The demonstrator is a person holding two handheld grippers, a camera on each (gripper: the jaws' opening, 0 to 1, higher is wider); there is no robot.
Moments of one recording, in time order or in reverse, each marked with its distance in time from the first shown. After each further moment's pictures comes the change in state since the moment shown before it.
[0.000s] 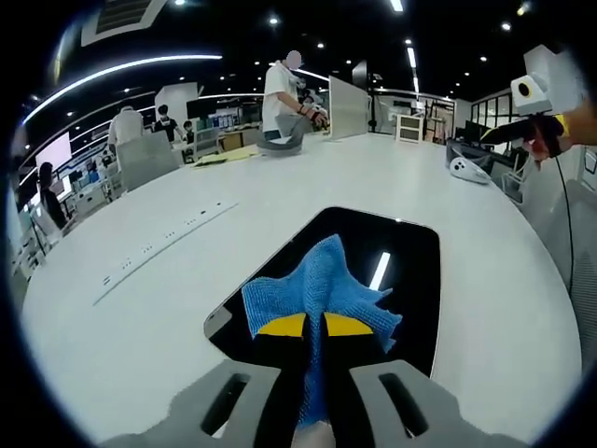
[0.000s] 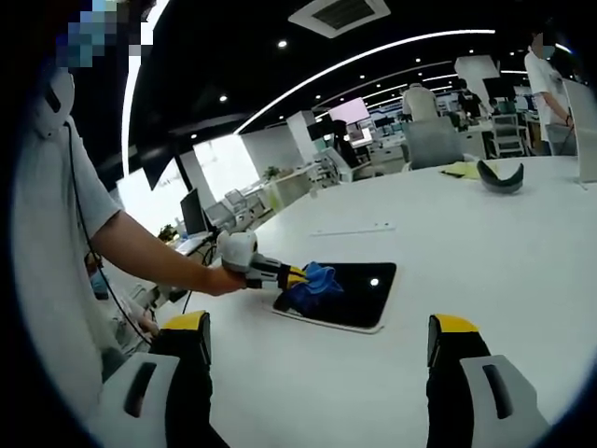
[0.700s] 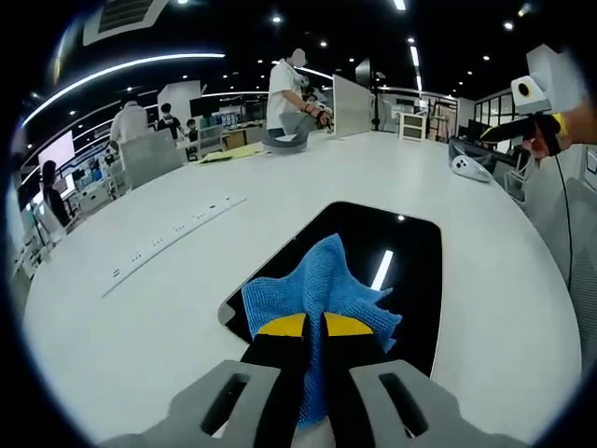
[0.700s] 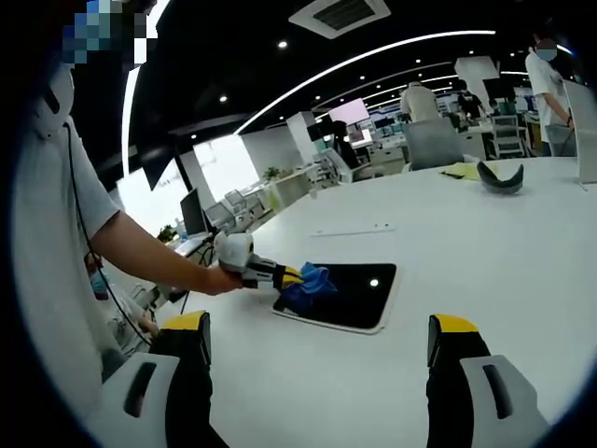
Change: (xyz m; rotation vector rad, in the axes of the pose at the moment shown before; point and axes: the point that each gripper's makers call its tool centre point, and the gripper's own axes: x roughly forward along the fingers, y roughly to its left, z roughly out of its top) left arm -0.010 0.007 -0.007 -0.004 0.009 0.016; right arm 0.000 0.000 0.001 0.001 -0.004 -0.001
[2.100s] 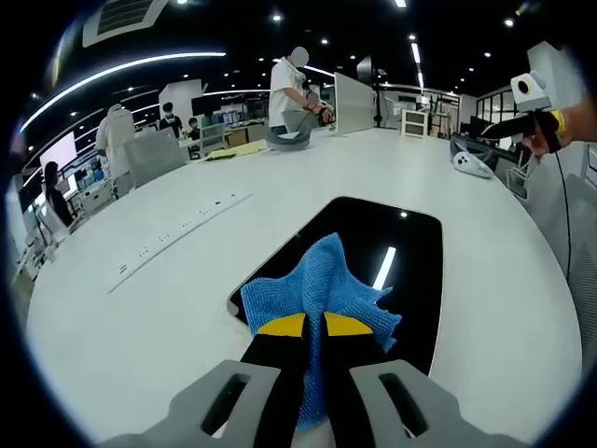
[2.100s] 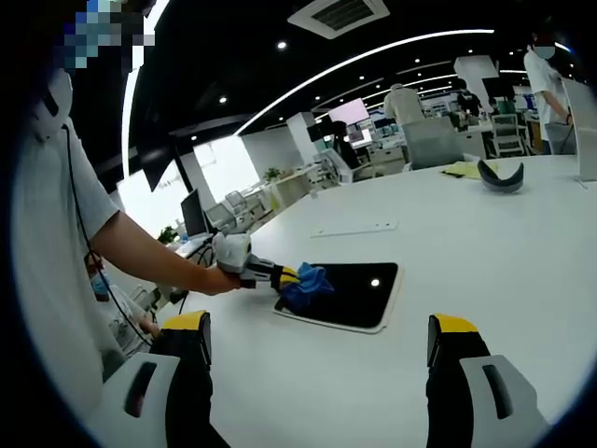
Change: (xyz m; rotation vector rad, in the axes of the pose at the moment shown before) left arm -0.009 0.004 -0.005 0.004 0.013 0.014; right arm 0.000 0.002 -0.002 0.005 -0.001 0.002
